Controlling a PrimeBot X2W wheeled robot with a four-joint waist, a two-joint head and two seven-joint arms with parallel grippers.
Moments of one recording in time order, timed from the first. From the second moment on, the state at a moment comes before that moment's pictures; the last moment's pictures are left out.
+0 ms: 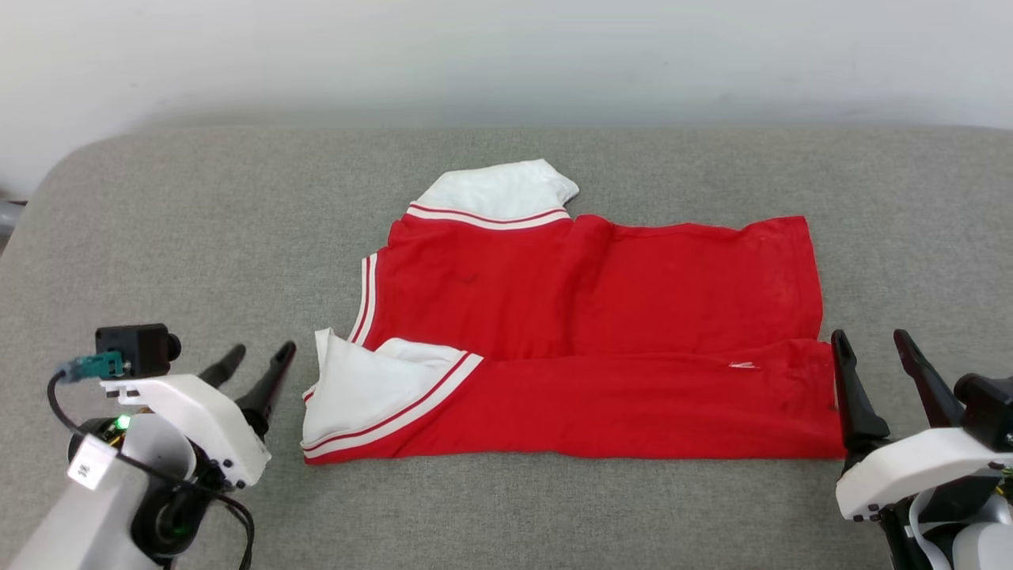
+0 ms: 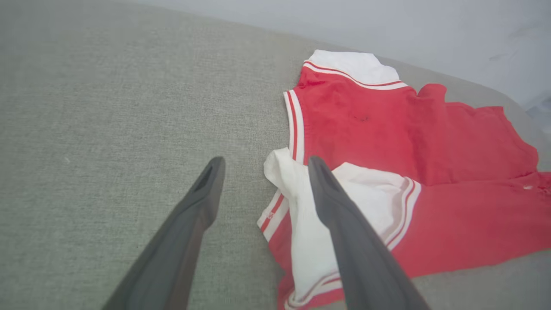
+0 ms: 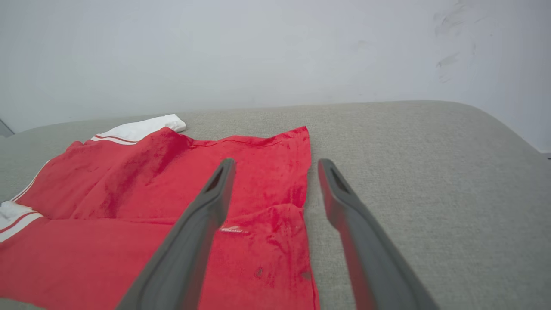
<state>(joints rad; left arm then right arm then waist) -0.34 0.53 -0.39 0.38 -0.89 -0.07 0.05 -0.08 -0.08 -0.13 0.06 0.17 0.13 0.01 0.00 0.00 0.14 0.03</state>
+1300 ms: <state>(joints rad) -0.33 0.59 -0.50 0.30 -1.00 -0.03 0.46 -0.10 -0.05 -0.17 0.04 0.28 0.13 0.17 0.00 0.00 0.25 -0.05</state>
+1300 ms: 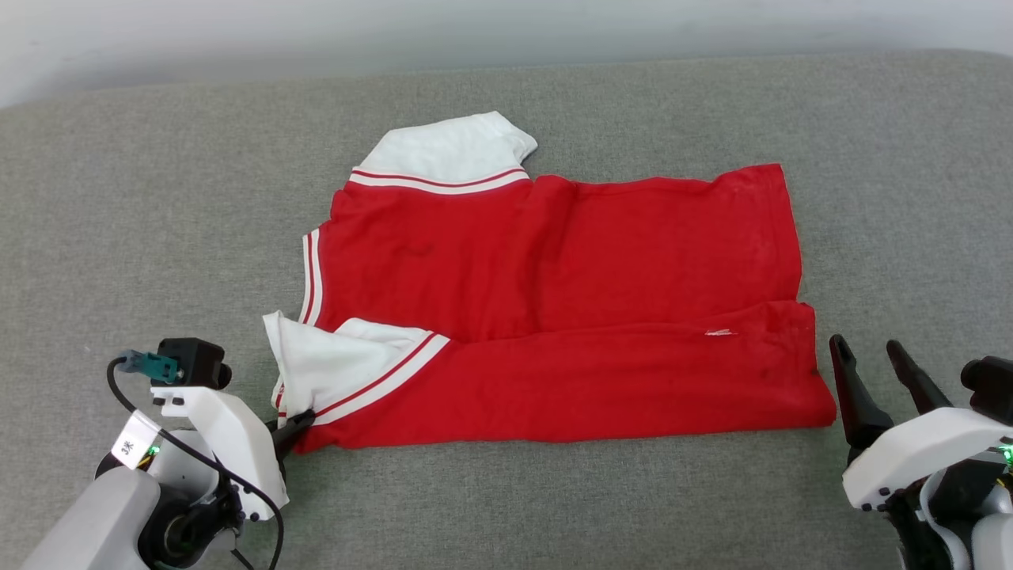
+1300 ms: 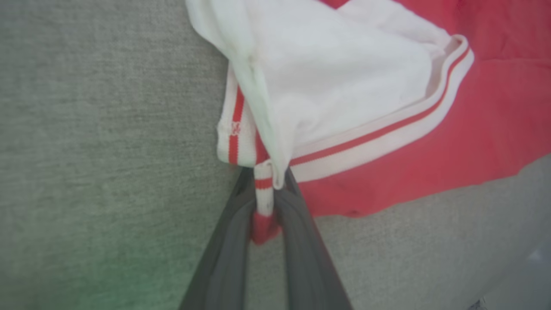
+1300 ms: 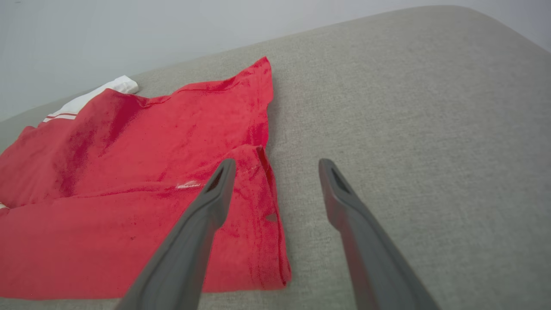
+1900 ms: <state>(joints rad) -0.31 0.65 -0.48 0.08 -0.96 0.03 0.42 -0.16 -0.14 -0.16 0.00 0.34 0.13 0.76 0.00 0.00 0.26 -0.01</state>
